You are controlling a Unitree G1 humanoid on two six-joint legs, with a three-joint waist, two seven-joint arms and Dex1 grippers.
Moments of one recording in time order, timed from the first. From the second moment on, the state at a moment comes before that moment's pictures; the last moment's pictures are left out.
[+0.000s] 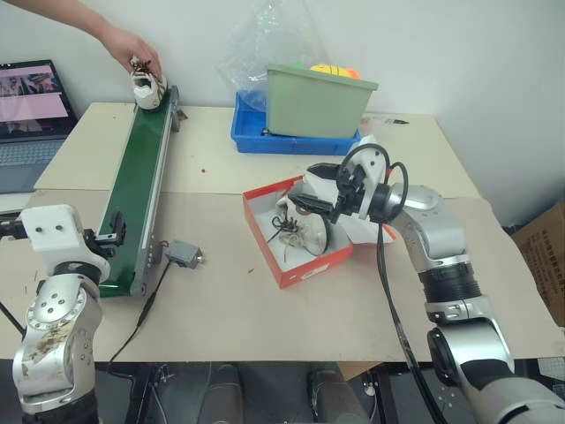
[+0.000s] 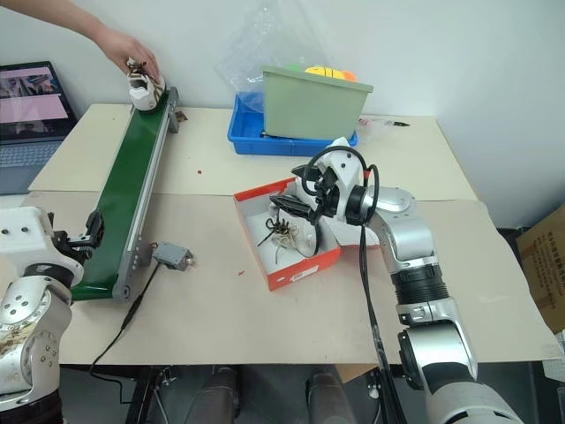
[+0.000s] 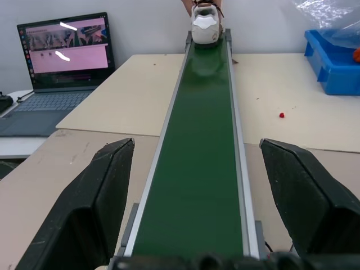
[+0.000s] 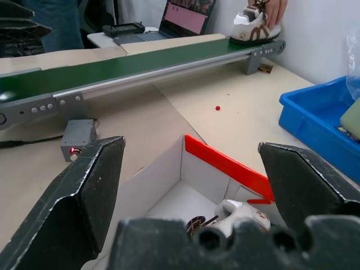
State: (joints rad) left arm -0.05 0.44 0.49 -0.49 -0.34 0.62 0.00; right arm -0.77 -0.37 0.06 0.18 0.29 0.36 0.91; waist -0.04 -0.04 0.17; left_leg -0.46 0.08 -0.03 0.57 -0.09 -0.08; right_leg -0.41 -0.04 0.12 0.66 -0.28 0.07
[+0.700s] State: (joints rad) left arm 0.00 0.48 0.56 -0.39 -0.31 0.46 -0.12; right arm -0.73 -0.30 0.09 0.07 0.32 0.47 0.84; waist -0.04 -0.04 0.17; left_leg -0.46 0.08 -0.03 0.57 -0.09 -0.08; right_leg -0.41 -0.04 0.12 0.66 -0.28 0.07
